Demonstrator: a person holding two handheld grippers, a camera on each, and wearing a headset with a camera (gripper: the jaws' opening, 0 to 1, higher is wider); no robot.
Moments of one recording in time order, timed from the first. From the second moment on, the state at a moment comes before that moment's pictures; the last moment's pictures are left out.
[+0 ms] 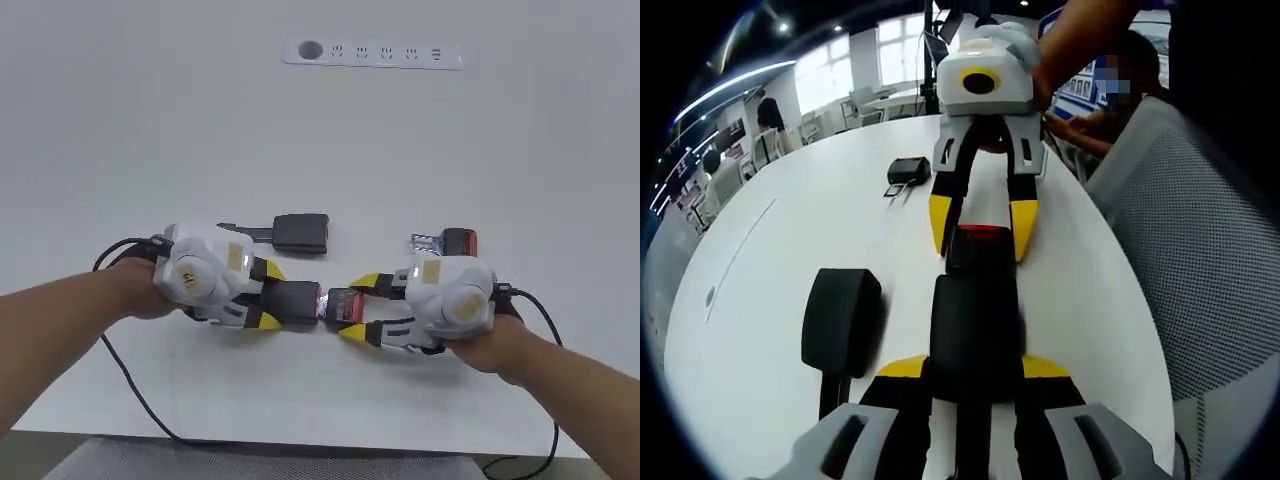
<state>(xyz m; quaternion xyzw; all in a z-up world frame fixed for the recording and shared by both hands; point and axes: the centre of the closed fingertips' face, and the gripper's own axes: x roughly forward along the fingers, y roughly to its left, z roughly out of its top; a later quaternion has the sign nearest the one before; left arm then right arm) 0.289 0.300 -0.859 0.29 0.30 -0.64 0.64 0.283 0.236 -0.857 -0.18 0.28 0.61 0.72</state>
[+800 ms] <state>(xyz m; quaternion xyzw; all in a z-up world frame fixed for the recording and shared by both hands) 0.289 0.300 -0.857 0.27 0.30 -0.65 0.65 0.283 0.234 -0.858 -0.18 0.26 0.60 0.73</state>
